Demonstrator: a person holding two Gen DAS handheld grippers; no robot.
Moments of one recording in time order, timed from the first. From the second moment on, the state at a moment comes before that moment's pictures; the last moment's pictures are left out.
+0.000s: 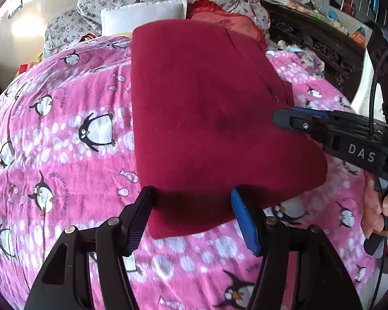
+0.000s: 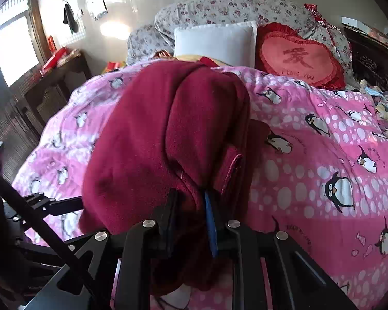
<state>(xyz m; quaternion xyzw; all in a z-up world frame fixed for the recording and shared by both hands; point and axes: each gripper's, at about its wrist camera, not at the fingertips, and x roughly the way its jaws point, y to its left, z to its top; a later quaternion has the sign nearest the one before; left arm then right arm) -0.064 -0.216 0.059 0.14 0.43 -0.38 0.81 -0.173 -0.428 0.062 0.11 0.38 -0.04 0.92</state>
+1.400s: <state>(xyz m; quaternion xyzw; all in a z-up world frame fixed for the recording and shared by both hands) -0.077 -0.211 0.084 0.13 0.38 -0.32 0.86 -0.207 -0.426 0.085 0.13 0.34 -0.11 0.93</state>
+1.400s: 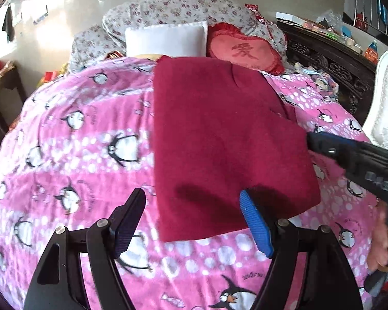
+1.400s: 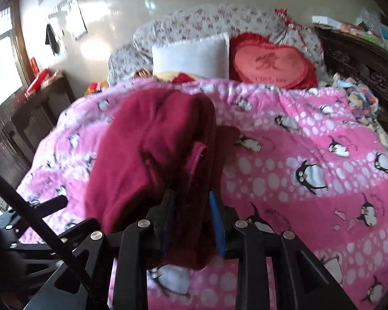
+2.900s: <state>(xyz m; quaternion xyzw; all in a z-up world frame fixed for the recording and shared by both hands) -0.085 -0.152 0.095 0.07 0.39 -0.27 0.88 -0.243 -0.385 0.085 0.17 0.29 -0.14 0.93</state>
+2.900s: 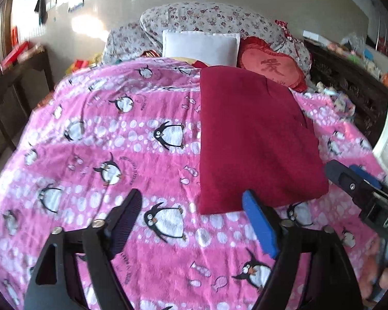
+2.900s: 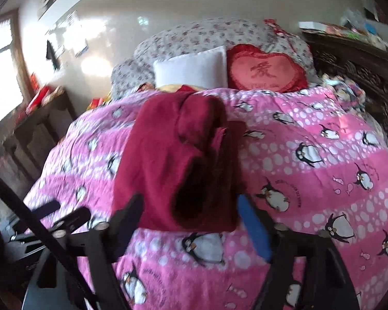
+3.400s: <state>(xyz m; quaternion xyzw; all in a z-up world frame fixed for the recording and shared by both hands) 0.028 -0.192 0.047 -0.08 0.47 -0.38 0.79 -0.172 -0.469 0.041 0.29 0.32 -0.09 0.90</state>
